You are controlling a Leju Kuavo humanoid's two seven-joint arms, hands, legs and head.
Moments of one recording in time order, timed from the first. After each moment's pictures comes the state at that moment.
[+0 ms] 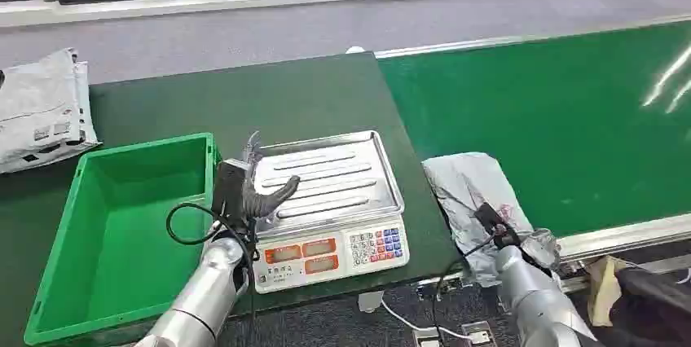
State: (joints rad) left arm -0.55 -0.26 -0.21 -0.65 -0.15 0.14 -0.47; right arm -0.46 -0.03 -0.44 -0.38 1.54 -0.09 0.33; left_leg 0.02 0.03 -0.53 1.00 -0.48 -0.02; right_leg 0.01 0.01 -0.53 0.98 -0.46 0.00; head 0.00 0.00
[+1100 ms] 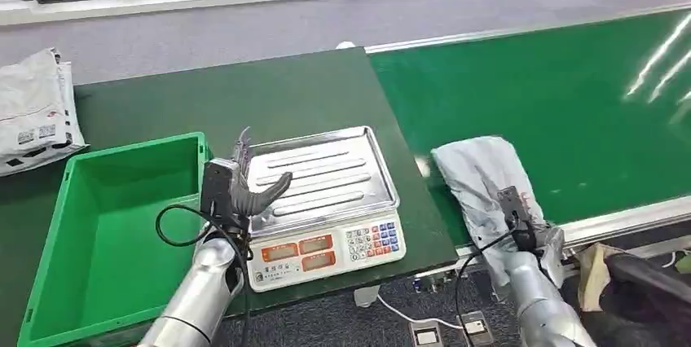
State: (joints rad) left arm -0.50 -0.24 -0.20 -0.76 -0.13 0.13 -0.44; right arm -0.43 -0.04 -0.41 -0.57 1.07 -0.43 0.01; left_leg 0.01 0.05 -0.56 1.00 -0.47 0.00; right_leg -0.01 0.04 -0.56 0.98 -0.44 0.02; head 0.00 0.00
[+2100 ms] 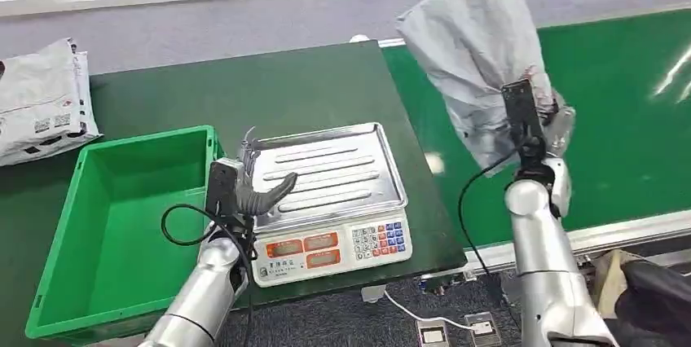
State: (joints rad) left arm -0.52 -0.26 -0.20 -0.73 -0.13 0.15 -0.46; right arm -0.47 -0.05 0.00 -1.14 0.79 -0.35 0.02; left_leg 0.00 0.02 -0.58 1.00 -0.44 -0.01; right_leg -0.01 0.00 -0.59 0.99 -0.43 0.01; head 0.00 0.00
